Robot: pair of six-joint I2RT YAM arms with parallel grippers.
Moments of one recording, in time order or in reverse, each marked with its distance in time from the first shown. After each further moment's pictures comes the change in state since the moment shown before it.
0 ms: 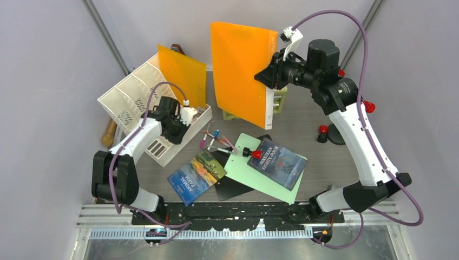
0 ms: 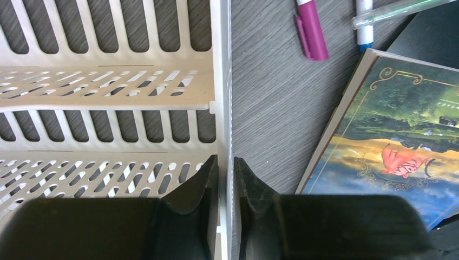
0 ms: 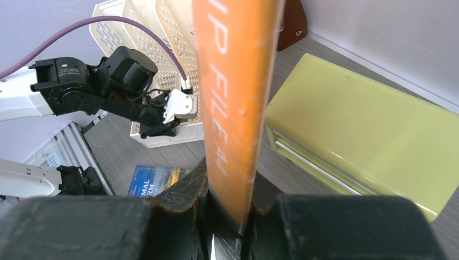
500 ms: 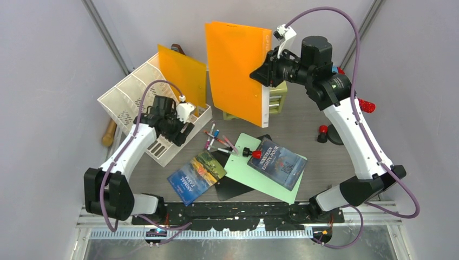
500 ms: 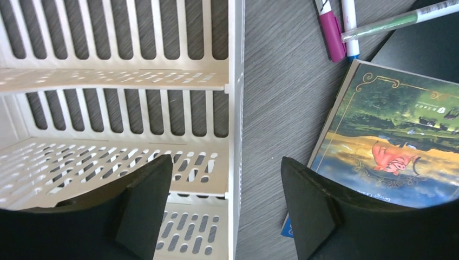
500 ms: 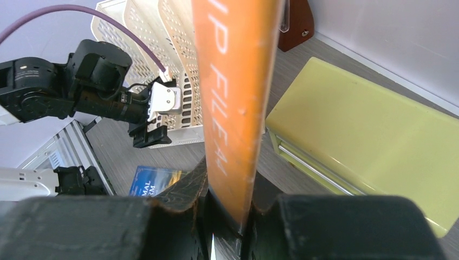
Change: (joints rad) left arm -0.005 -0.129 0.000 -0.002 -0.009 0.002; right arm 0.015 0.057 0.042 -0.001 -0.008 -0.001
